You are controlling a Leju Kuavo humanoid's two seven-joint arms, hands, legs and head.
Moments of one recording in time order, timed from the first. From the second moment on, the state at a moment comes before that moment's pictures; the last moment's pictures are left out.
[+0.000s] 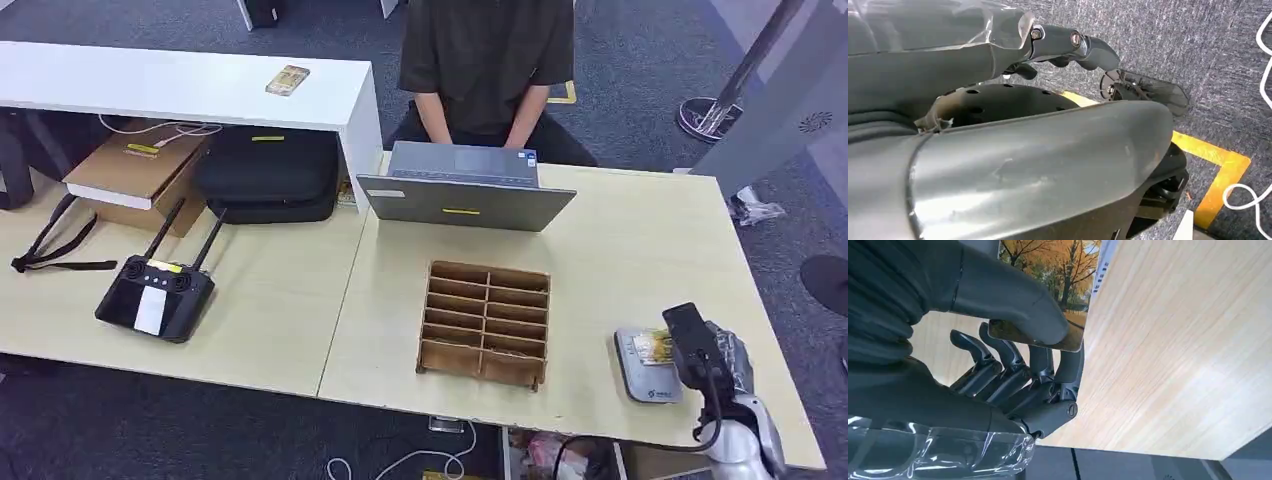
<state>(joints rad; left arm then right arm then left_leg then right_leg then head) 0.02 -0.25 0.33 -0.31 -0.04 0.19 -0.09 -0.20 -0.20 -0.02 -1.16 0.64 -0.09 0.04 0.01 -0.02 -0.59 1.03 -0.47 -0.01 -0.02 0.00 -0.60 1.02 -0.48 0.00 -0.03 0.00</state>
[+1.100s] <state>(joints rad) 0.03 -0.25 0.28 -0.32 -0.02 0.22 -0.07 -0.06 -0.17 -0.03 -1.26 0.71 -0.10 0.10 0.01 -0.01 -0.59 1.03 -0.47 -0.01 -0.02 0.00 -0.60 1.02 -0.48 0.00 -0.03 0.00</state>
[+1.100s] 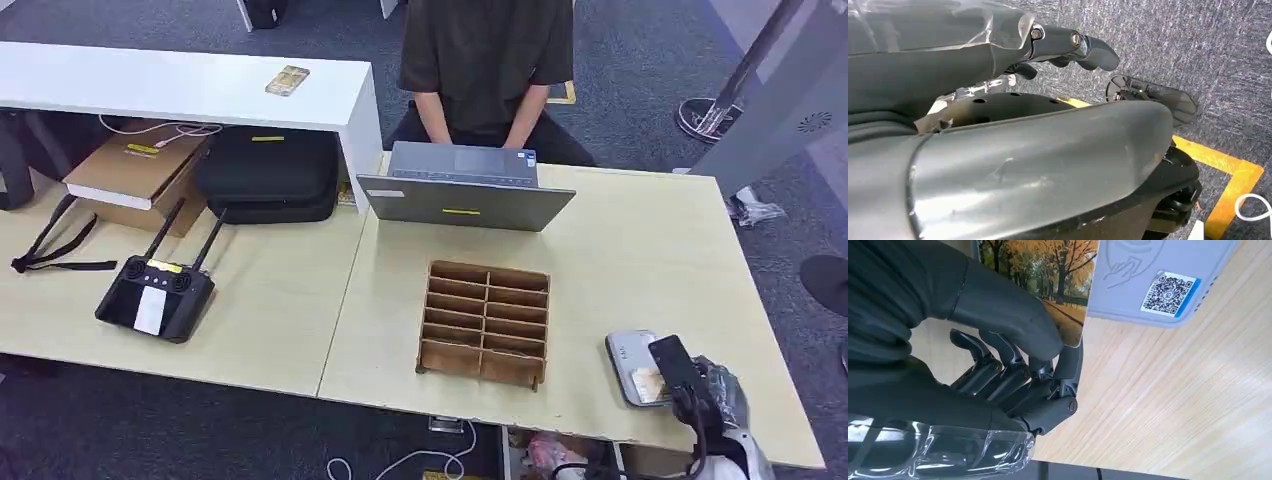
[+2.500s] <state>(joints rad) 0.04 -0.26 0.23 -0.32 0.07 0.25 -0.12 0.06 -0.06 -0.09 -1.82 0.80 -0.68 -0.13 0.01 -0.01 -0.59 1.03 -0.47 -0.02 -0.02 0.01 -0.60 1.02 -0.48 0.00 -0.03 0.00</state>
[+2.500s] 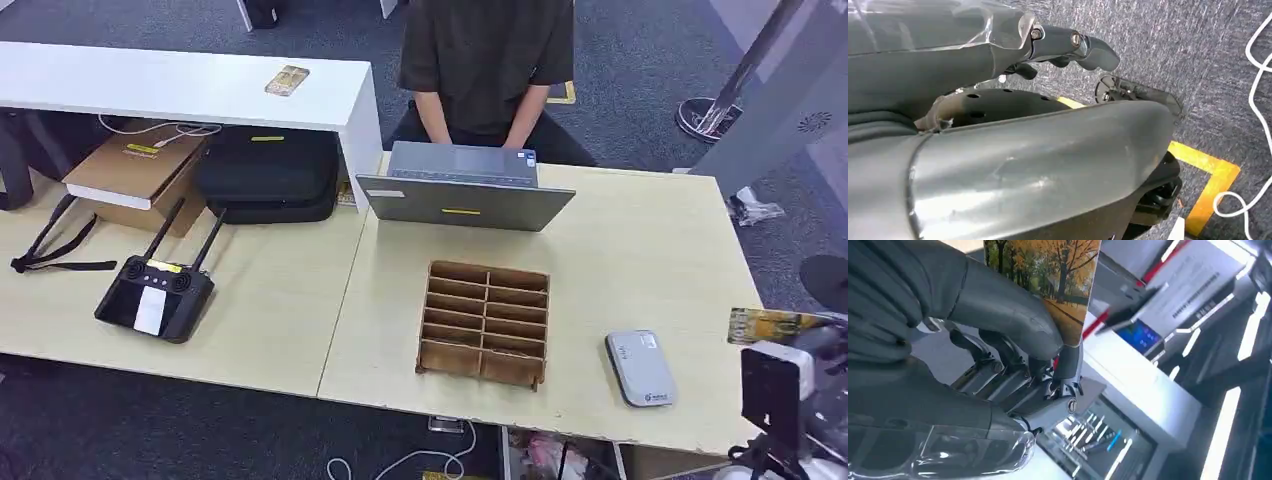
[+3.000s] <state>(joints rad) 0.04 -0.26 0.23 -0.32 0.09 0.26 -0.12 0.05 0.04 -0.07 -1.92 0.83 -0.67 -0.12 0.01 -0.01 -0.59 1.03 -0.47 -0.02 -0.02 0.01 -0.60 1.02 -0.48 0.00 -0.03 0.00</state>
